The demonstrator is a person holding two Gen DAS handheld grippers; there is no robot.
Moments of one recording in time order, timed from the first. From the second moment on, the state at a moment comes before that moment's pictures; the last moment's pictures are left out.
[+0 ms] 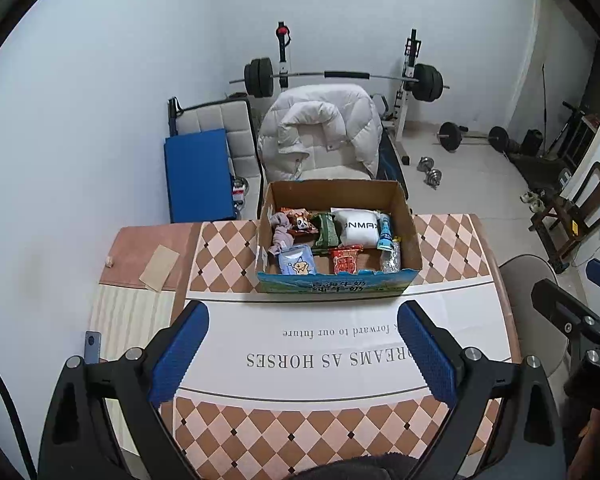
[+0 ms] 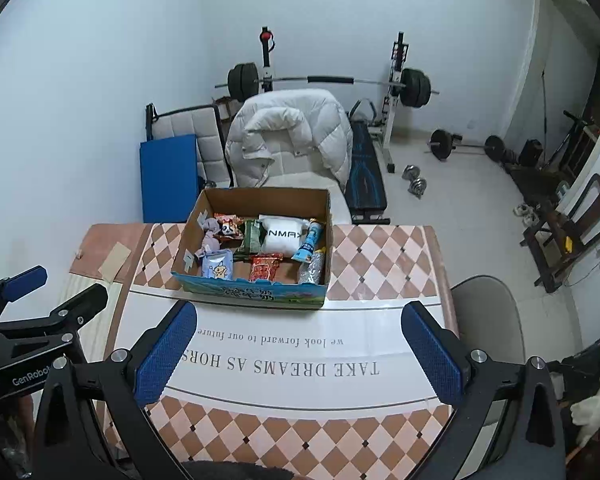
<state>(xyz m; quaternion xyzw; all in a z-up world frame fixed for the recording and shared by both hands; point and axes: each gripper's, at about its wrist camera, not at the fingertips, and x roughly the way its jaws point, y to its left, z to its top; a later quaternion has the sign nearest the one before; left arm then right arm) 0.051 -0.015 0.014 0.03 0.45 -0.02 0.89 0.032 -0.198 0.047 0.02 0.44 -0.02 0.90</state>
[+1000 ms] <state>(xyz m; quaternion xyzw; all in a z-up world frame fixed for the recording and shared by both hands) 0.033 -0.005 0.034 0.02 0.42 -0.02 0.91 -0.003 -0.190 0.089 0.00 0.39 -0.07 0.92</state>
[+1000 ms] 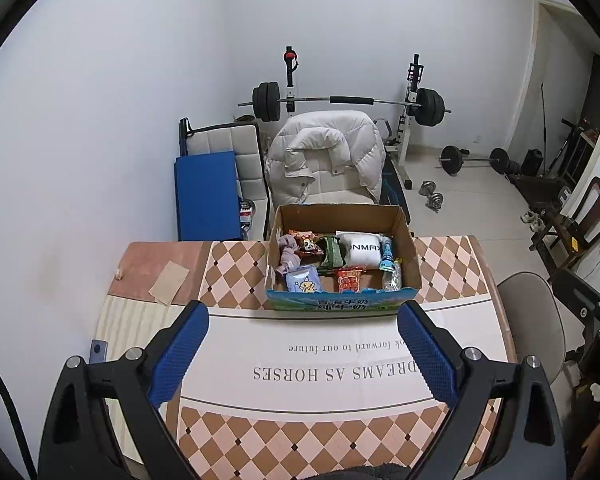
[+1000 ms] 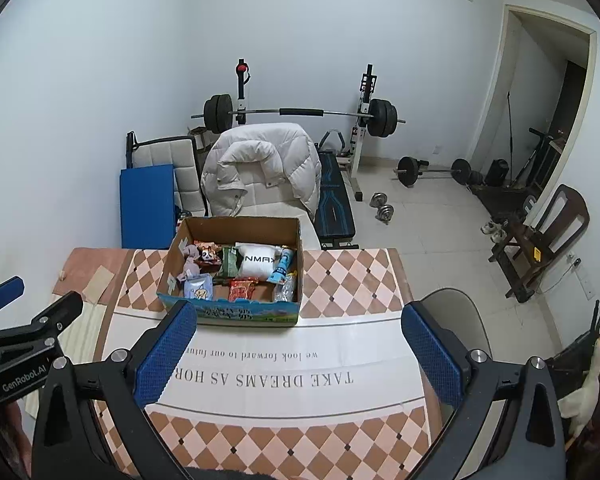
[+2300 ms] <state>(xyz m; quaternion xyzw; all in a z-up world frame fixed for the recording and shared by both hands) 0.029 -0.007 0.056 0.04 0.39 -0.01 0.92 0.000 -0.188 0.102 -0.01 0.38 -0.06 0.92</state>
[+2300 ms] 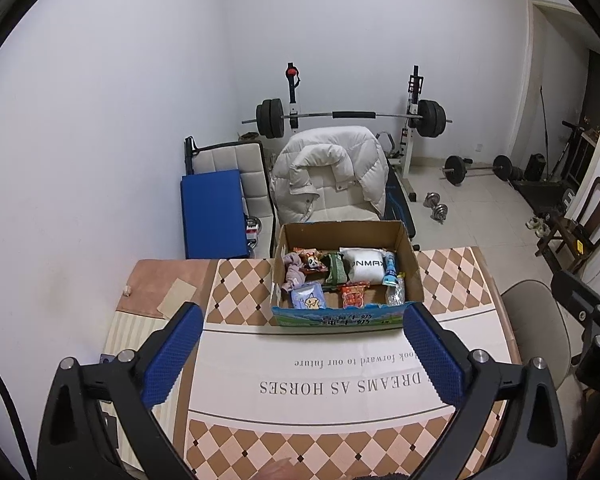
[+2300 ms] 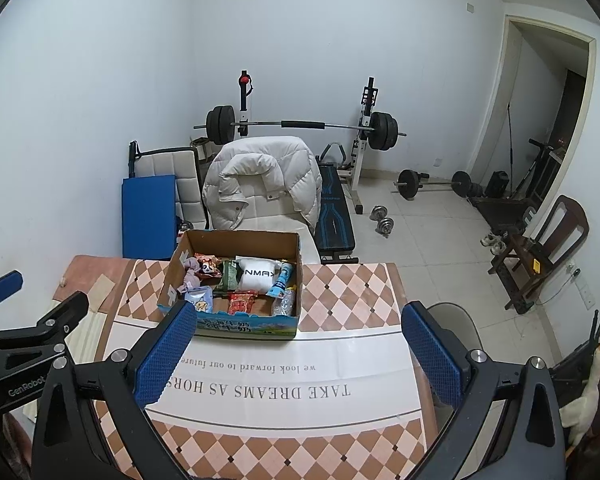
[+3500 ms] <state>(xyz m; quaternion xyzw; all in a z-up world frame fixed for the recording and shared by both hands) 0.031 -0.006 0.057 0.03 0.38 -0.02 0.92 -0.002 -0.191 0.103 -0.01 0.38 -0.07 0.92</state>
